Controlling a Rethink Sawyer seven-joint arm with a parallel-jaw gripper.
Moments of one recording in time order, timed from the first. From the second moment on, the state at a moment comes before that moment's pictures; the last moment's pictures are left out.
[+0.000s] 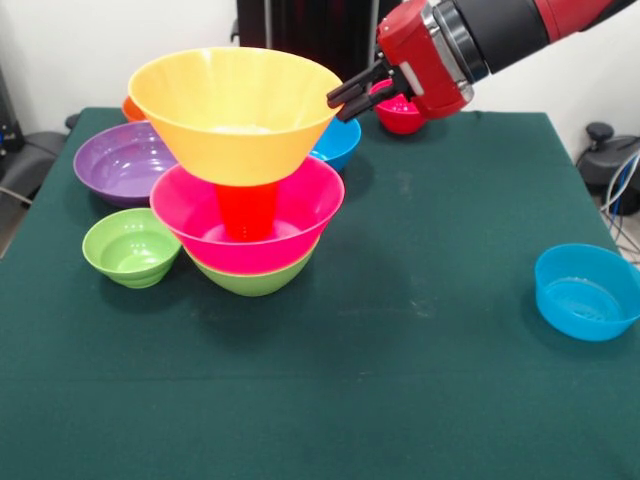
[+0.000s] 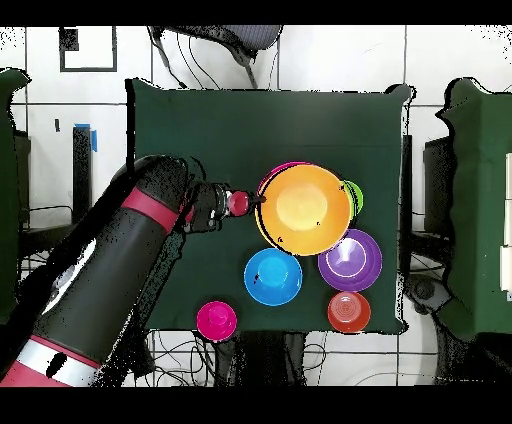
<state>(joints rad) 0.50 -0.16 -0.83 1.15 -0.18 0.91 2.18</state>
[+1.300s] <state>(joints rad) 0.50 -0.17 -0.84 1.15 -0.18 0.91 2.18</state>
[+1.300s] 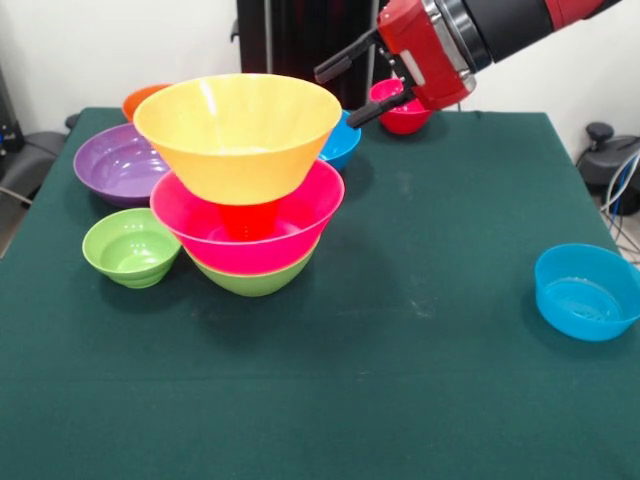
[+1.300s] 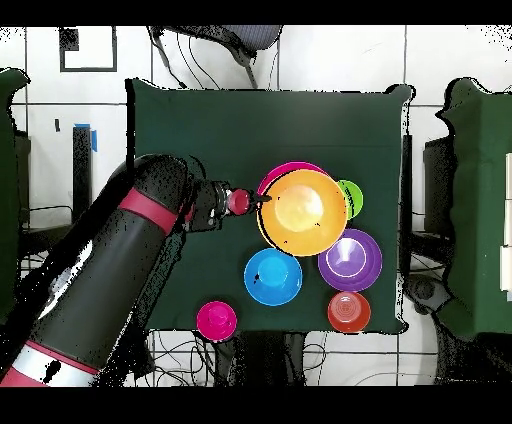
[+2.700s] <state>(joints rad) 0.50 -0.19 -0.85 1.14 -0.18 0.91 2.18</state>
